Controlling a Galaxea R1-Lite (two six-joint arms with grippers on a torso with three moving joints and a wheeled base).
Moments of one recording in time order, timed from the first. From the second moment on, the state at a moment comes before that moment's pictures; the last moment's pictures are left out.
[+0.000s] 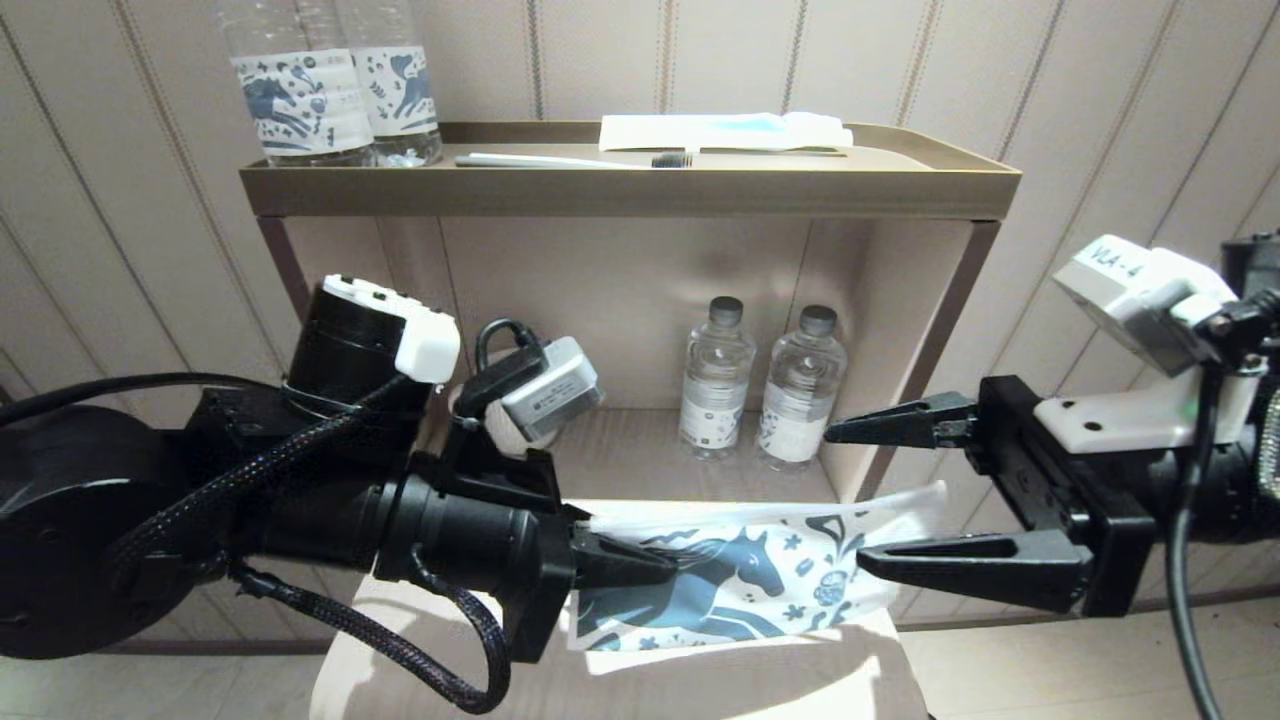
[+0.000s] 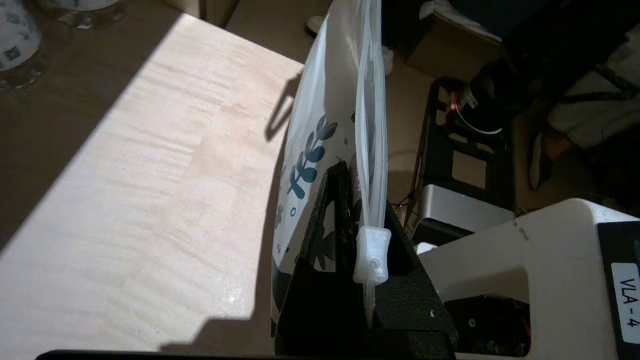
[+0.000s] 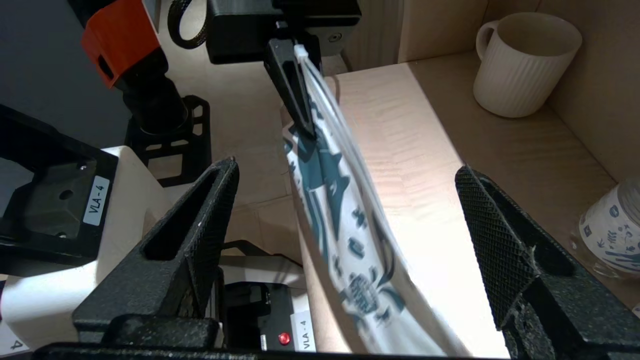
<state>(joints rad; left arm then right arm) -0.73 1.63 -0.97 -0.14 -0.68 0.13 0.36 1.35 -0.87 -0.19 0.95 -0.27</state>
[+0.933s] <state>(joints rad) -0.79 1.86 -1.35 0.16 -0.68 0.18 0.48 1.46 -1.00 -0.17 0.91 -0.21</state>
